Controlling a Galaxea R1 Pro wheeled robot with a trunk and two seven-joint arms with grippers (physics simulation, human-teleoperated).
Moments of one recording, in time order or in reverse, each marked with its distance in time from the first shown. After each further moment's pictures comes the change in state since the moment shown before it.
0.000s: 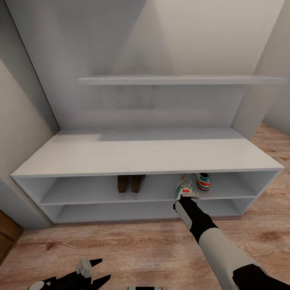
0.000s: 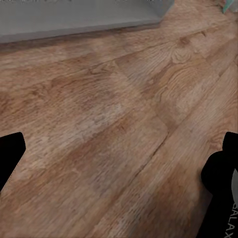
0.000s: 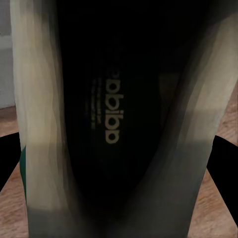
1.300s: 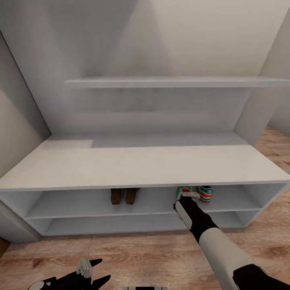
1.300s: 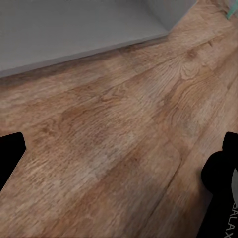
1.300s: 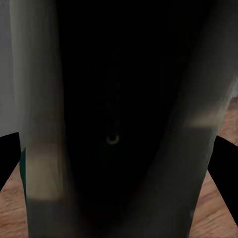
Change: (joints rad) left arm 0.000 0.000 0.000 0.001 0.000 -0.001 -0.001; right arm -0.001 -0.001 0.000 -0.004 0.002 0.007 -0.001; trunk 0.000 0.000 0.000
